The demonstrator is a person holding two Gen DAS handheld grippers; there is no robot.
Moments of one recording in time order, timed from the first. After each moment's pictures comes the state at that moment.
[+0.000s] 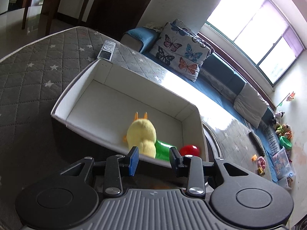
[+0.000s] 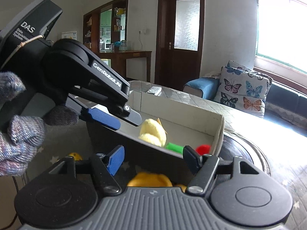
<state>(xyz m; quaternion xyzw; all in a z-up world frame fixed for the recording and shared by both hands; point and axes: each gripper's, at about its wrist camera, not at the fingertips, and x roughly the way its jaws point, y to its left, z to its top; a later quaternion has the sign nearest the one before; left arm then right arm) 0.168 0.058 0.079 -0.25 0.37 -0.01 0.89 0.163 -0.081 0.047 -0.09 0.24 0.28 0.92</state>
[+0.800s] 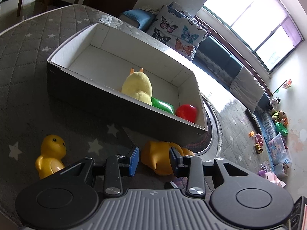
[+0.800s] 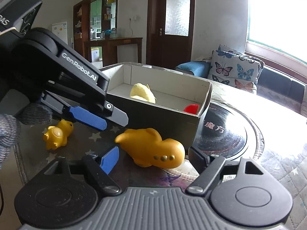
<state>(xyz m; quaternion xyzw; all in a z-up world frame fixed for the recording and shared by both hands) 0.138 0.037 0.042 -0.26 0.42 -0.03 0.87 0.151 -0.106 0.011 -0.09 0.28 0.25 0.92</state>
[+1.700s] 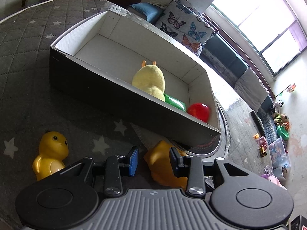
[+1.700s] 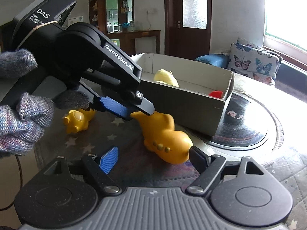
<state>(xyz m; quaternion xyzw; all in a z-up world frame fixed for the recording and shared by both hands) 0.149 0.048 0.024 -0.28 0.43 -0.02 0.86 0.135 -0.101 0.000 -0.09 0.30 0.30 0.90</state>
